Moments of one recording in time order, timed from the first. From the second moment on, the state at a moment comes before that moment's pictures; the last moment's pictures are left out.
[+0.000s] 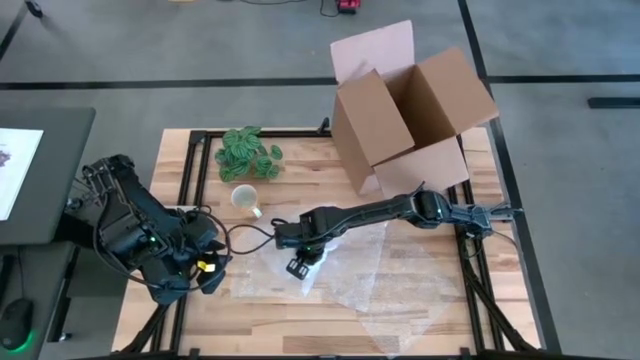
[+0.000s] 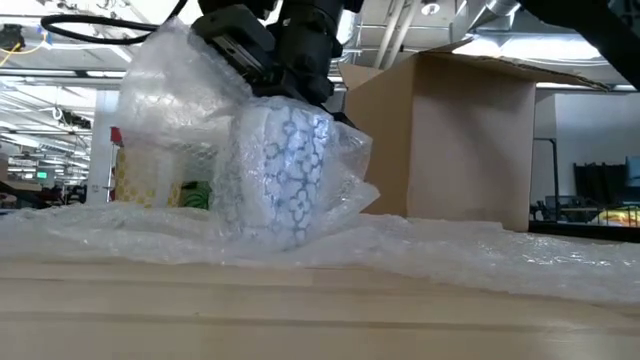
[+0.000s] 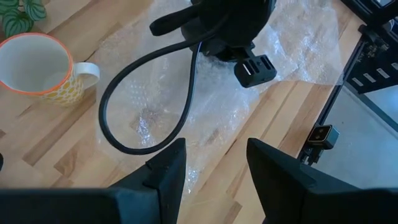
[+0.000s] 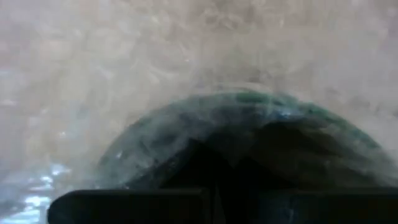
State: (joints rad) left arm -0.89 1.31 1.60 -1.55 -0.59 -1.56; right arm 0.14 2.41 2.19 -1.10 -0.12 0.68
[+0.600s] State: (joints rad) left arm -0.89 1.31 1.60 -1.55 -0.59 -1.57; right arm 0.13 2.19 2.19 -1.03 -0.16 0.69
